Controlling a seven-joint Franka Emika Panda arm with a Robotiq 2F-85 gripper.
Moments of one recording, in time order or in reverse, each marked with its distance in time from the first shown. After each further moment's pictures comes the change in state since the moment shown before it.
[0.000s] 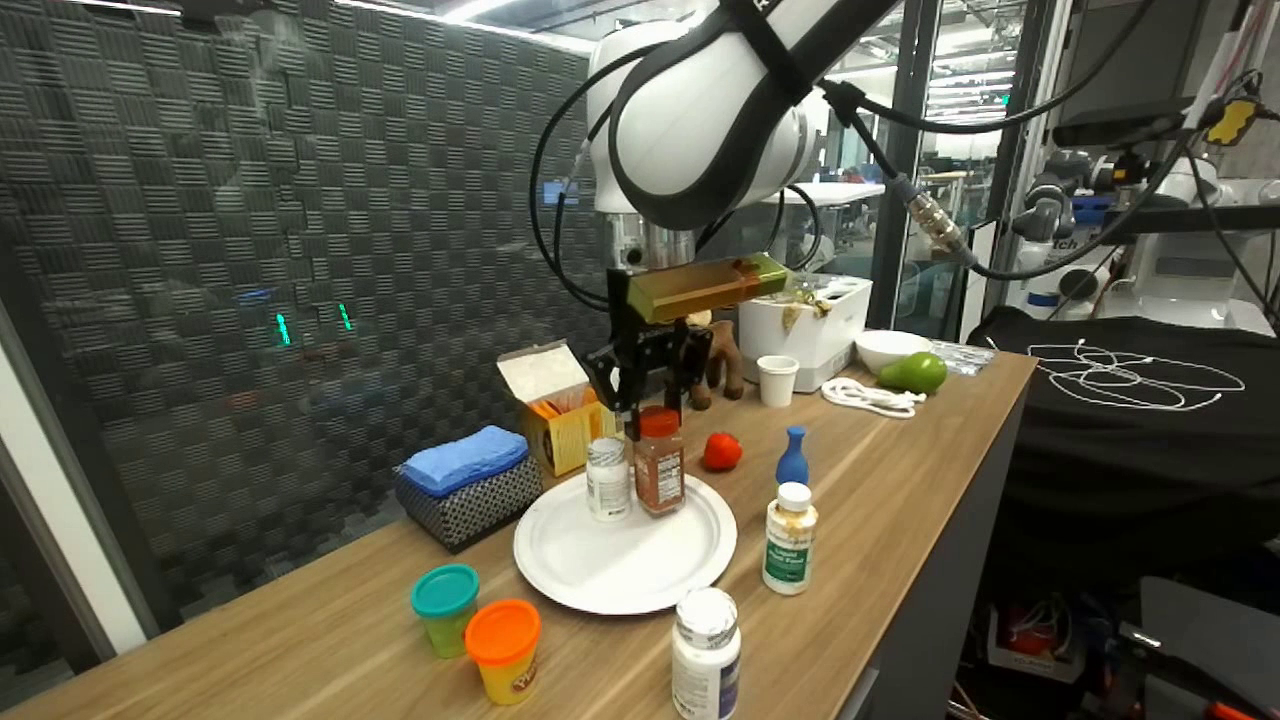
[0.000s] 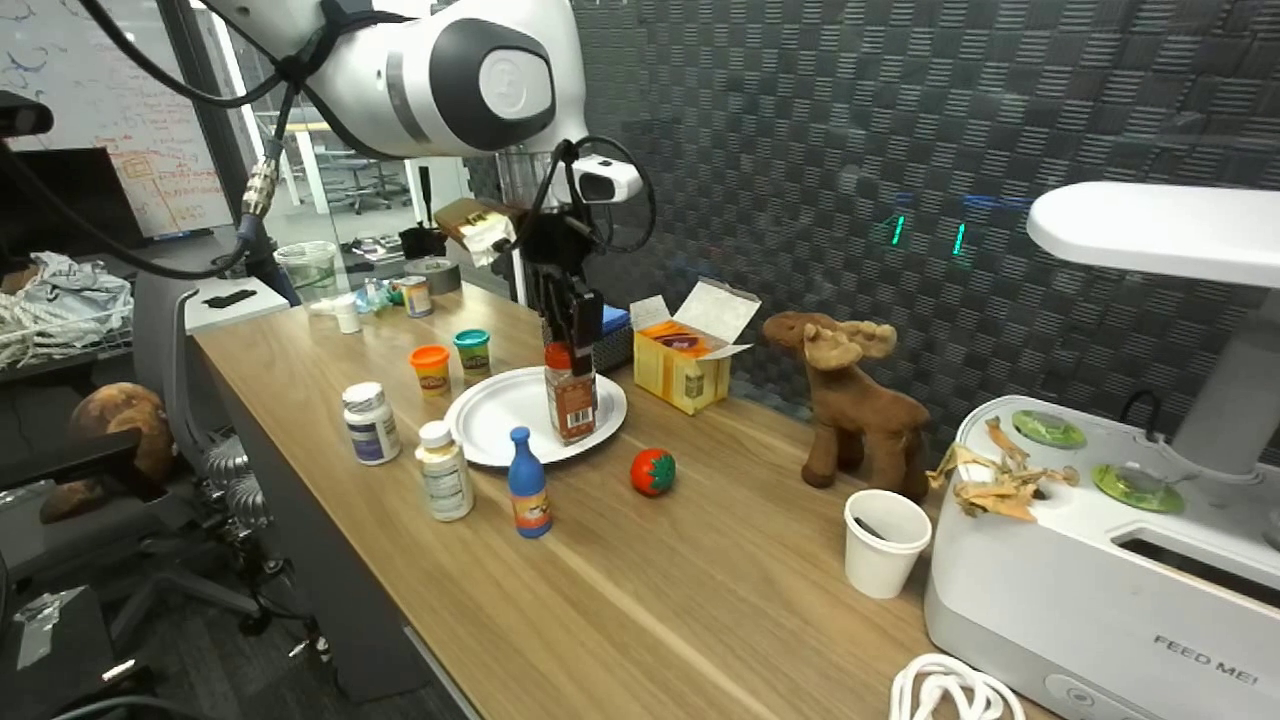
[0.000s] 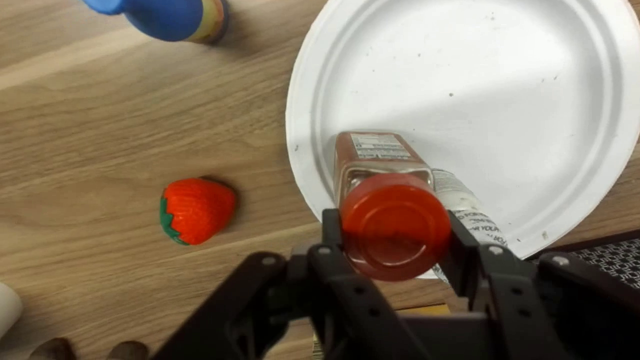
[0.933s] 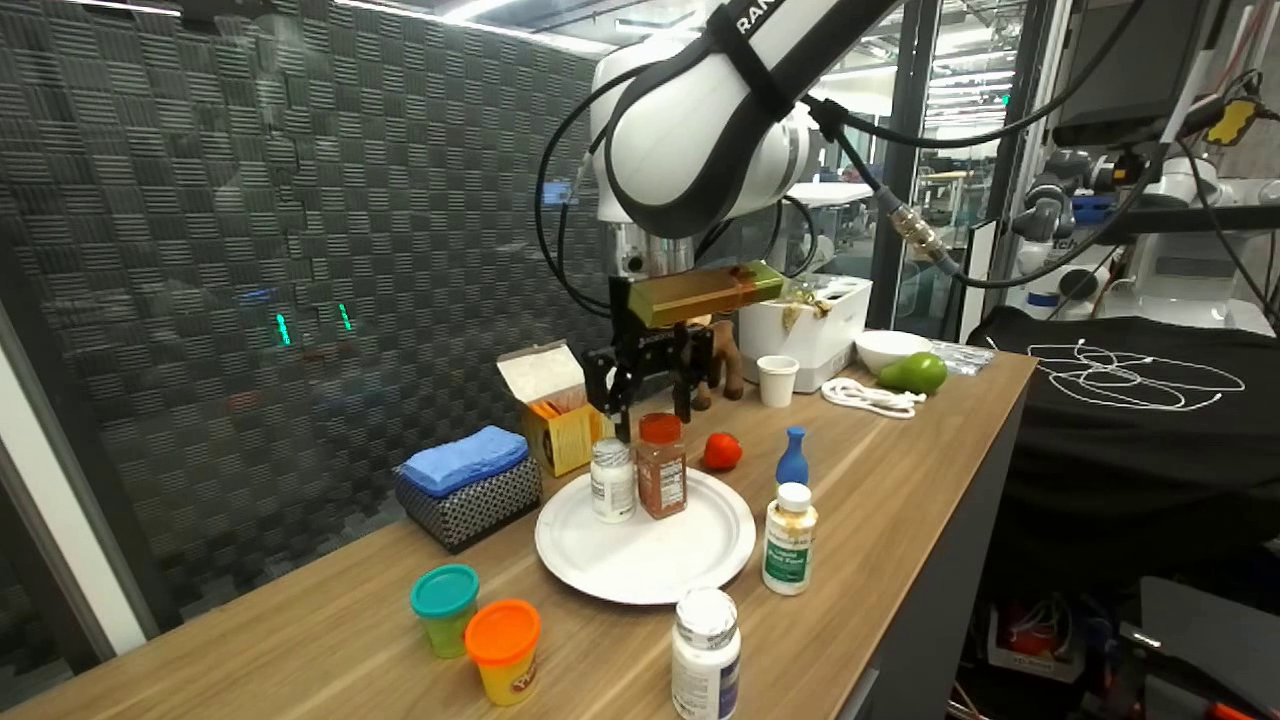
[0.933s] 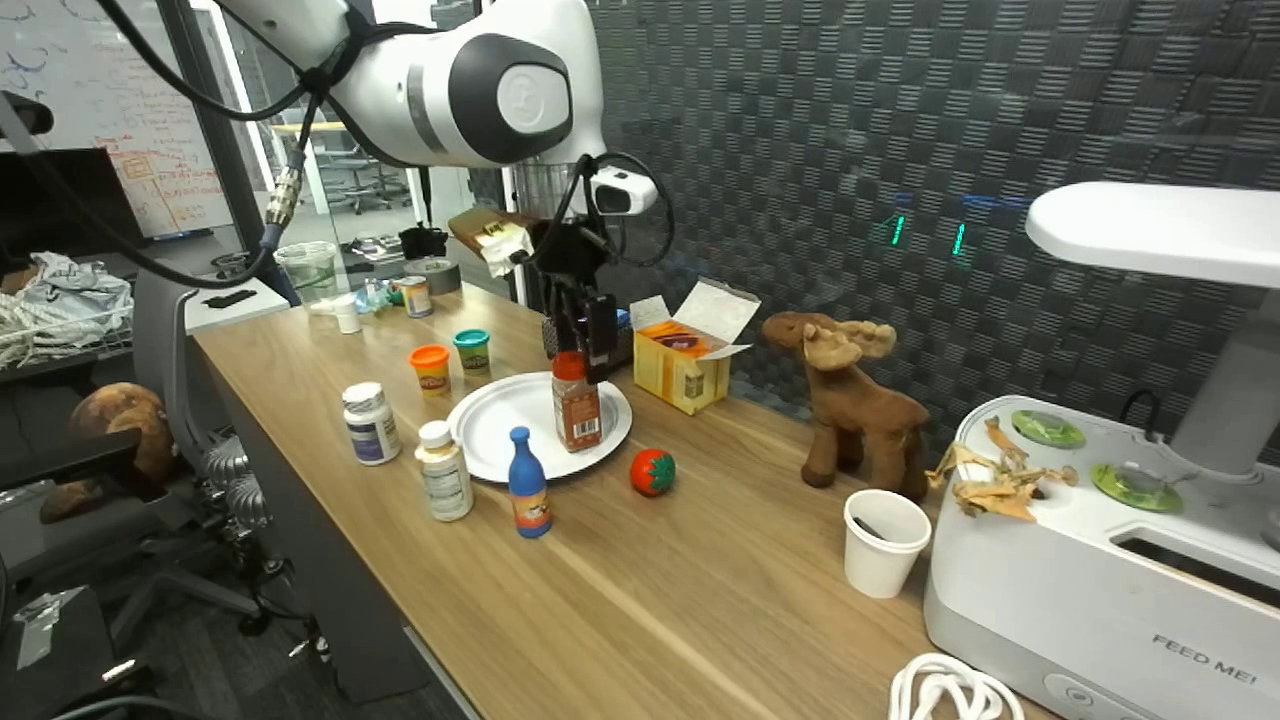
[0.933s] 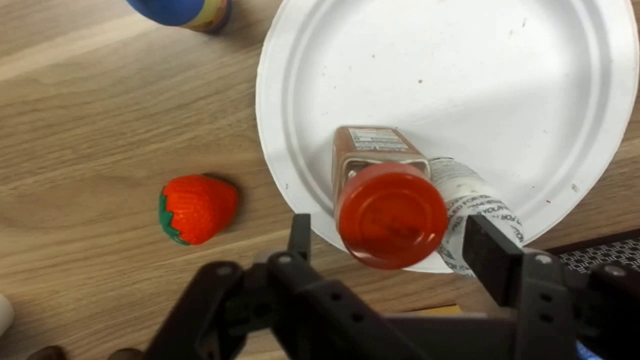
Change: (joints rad) arm -0.001 0.034 -0.018 0.031 0.030 -0.006 -0.030
